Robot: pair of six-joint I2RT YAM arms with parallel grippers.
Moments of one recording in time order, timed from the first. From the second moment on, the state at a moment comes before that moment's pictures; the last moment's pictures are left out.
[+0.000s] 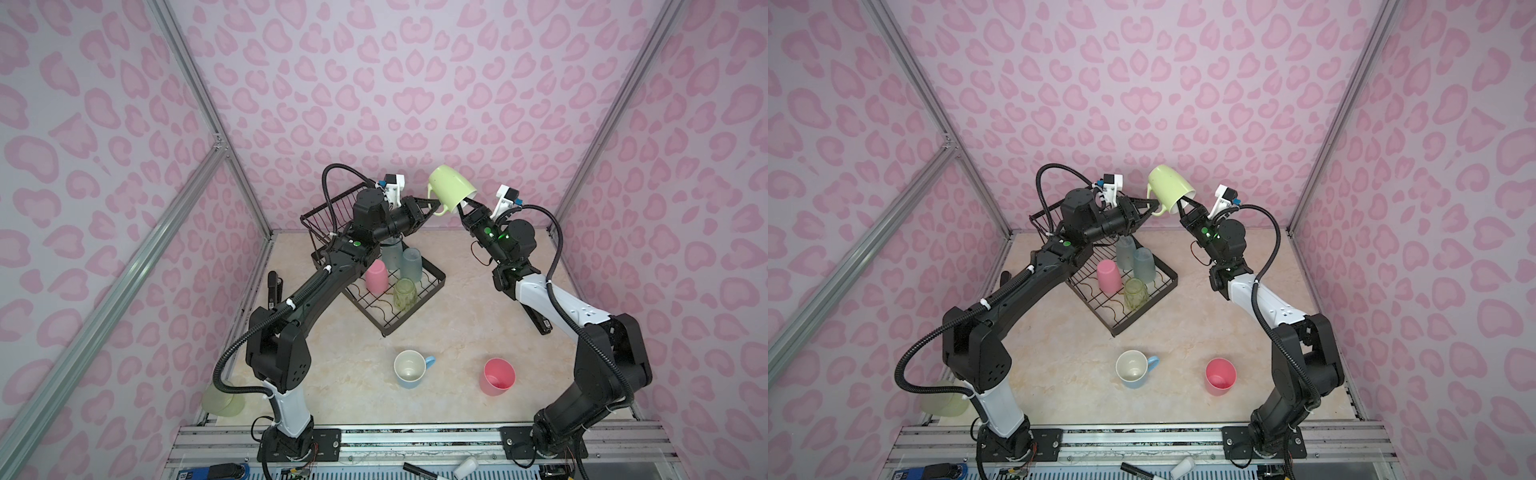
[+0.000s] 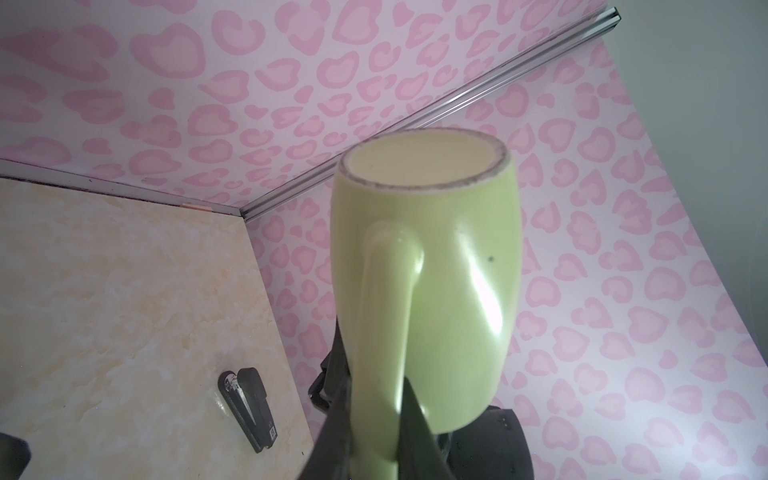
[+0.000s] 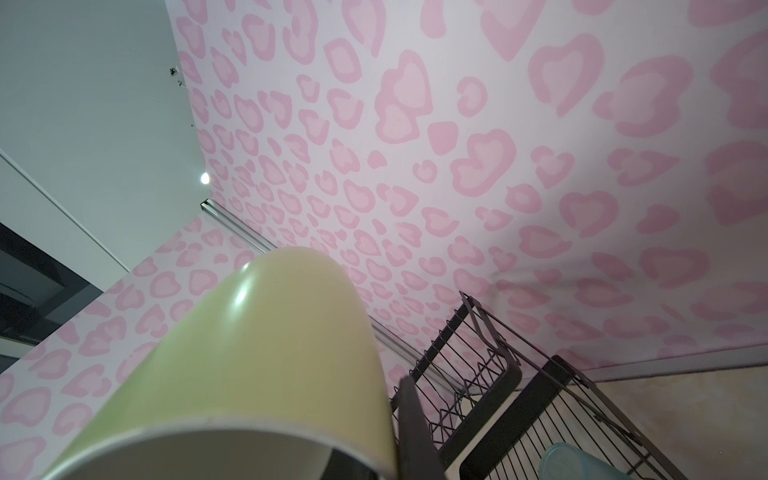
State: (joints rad) left arm -0.52 1.81 1.70 0.14 0.54 -1.13; right arm 0.32 1.65 1.21 0.74 -0.26 1.10
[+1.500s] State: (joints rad) left arm -0.50 1.81 1.77 -0.08 0.31 -0.77; right arm 0.31 1.59 1.05 0.76 -0.30 1.09
